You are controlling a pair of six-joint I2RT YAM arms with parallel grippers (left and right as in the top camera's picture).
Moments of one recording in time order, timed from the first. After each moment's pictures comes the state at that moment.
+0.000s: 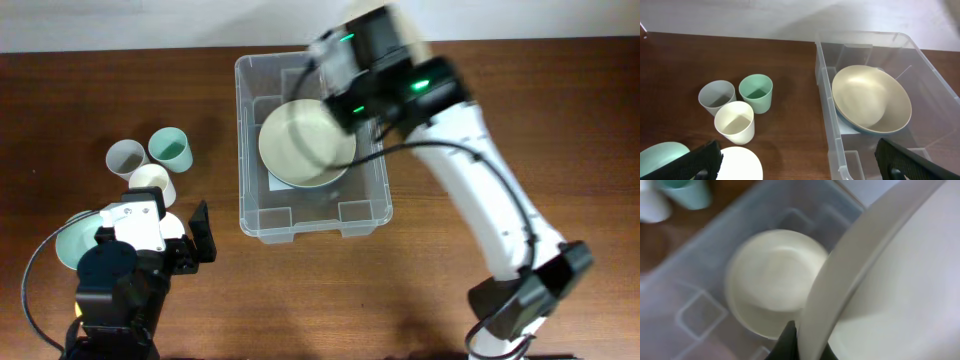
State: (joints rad) left arm -0.06 0.60 0.85 -0.70 -0.04 -0.11; right arm 0.54 1.93 2.10 -1.07 -0.03 -0.29
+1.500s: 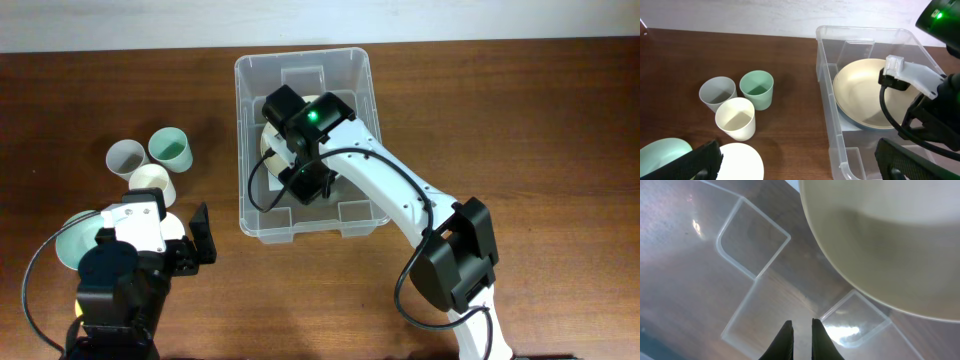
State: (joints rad) left arm -0.06 0.60 0.85 -0.71 -0.05 -0.11; right arm 0.69 2.19 2.07 -1.37 -0.10 -0.05
